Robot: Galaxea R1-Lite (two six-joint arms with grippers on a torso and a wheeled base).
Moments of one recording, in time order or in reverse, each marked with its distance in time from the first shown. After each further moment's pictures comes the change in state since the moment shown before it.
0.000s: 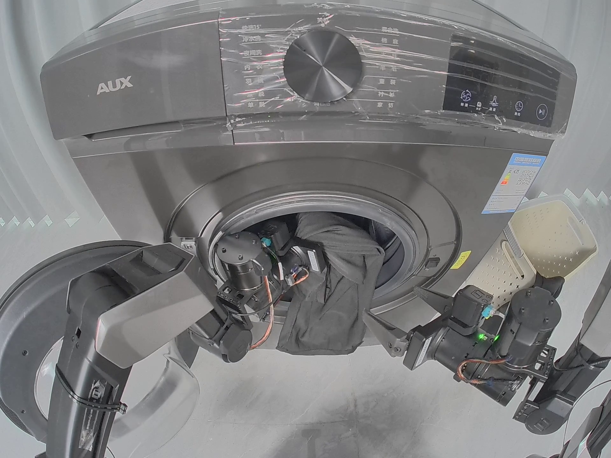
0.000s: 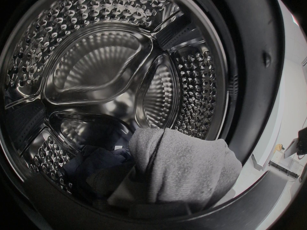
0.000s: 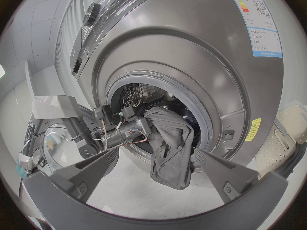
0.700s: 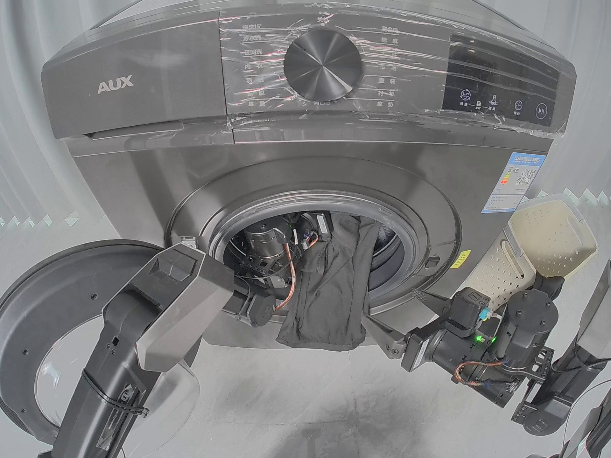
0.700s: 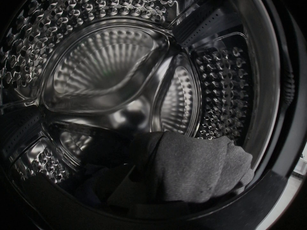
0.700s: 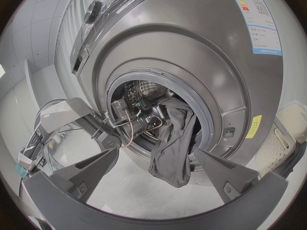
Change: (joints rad) left arm 0.019 0.181 -0.523 0.247 0.132 0.001; right arm 0.007 0.010 -0.001 0.000 -0.008 0.000
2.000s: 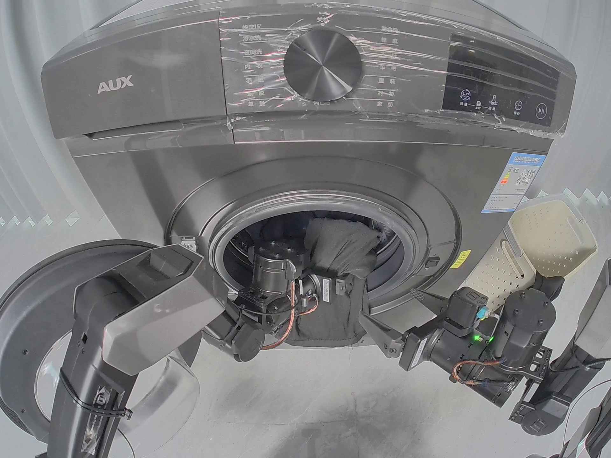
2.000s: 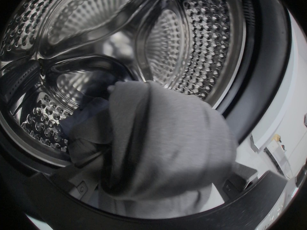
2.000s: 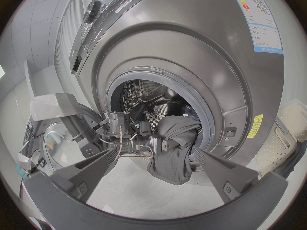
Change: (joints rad) left arm -0.056 -0.164 0.444 0.217 -0.106 -0.020; right arm 0.001 0.009 -0.010 0.000 0.000 0.006
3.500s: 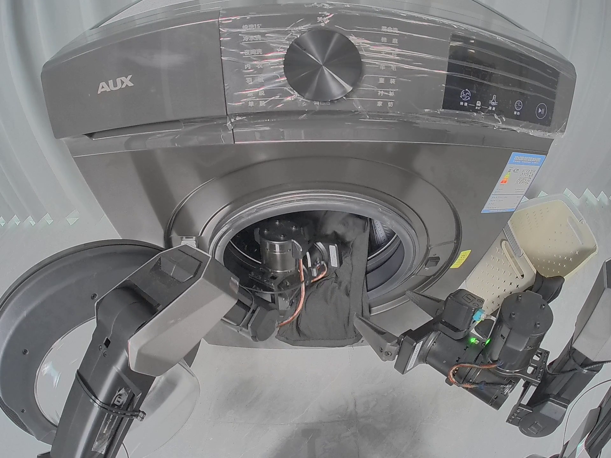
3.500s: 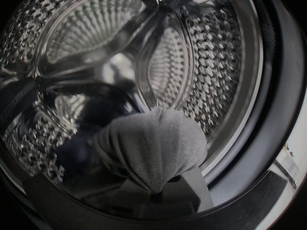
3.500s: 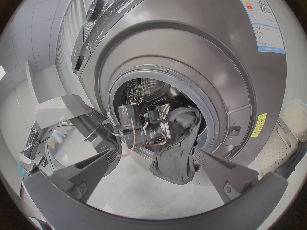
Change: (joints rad) left arm 0.008 0.098 -0.268 -0.043 0.072 0.000; right arm 0.018 0.008 -0.008 0.000 -0.001 0.001
